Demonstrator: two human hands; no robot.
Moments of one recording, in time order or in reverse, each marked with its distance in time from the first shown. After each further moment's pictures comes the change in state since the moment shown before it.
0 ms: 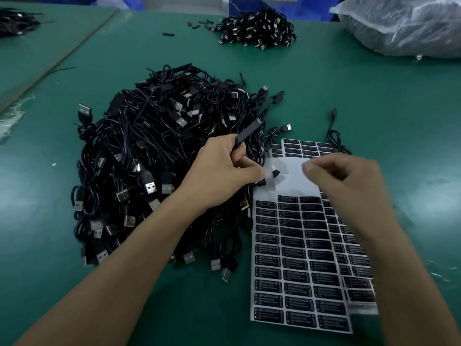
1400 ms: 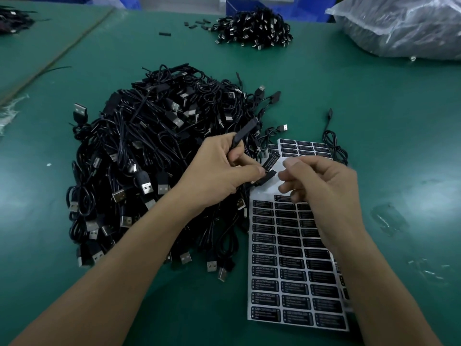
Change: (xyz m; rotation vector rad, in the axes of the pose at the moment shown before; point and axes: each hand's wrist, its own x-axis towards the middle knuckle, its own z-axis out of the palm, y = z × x) left_hand -0.004 0.011 0.000 -0.163 -0.066 -0.002; right_hand -0.012 -0.008 0.031 0.491 -0.010 0.037
